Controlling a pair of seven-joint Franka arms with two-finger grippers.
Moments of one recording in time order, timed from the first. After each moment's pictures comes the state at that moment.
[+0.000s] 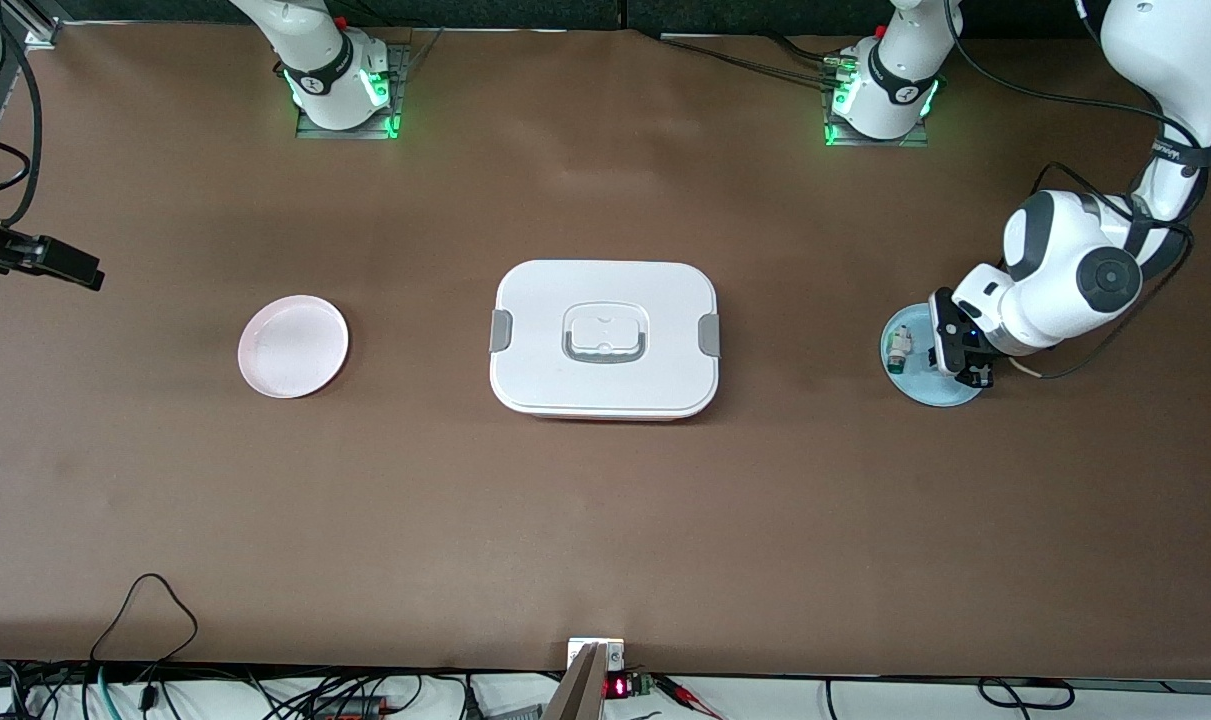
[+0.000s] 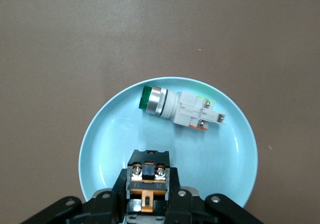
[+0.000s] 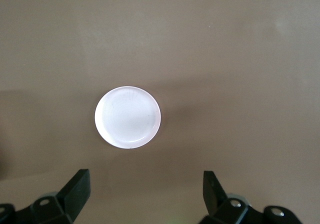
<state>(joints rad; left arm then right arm) 0.47 0.35 -0.41 -2.22 0.21 2.47 1.42 -0.04 0.17 0.00 -1.43 -0.11 1.51 0.11</state>
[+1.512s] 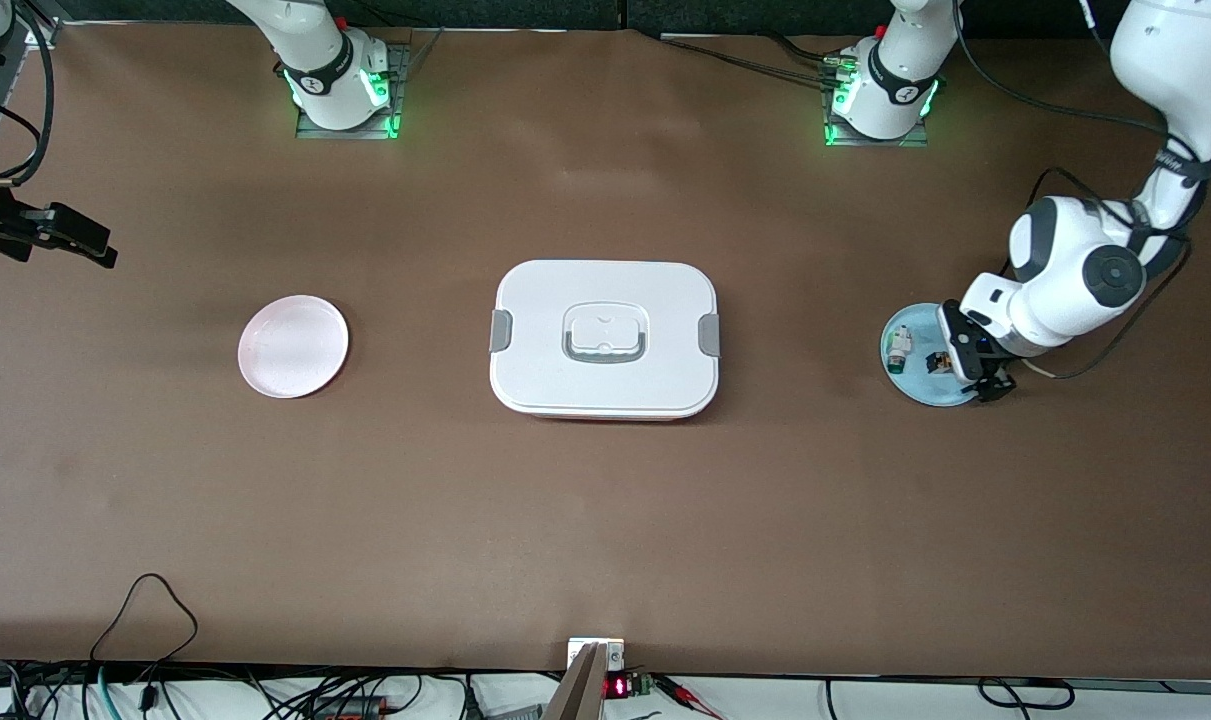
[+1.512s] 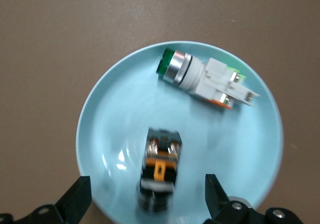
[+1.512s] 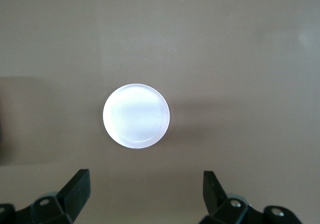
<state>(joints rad) 0.54 0.36 -0.42 -2.20 0.28 2.45 1.23 0.06 0.00 -0.14 -1.67 -0.04 1.66 -0.02</state>
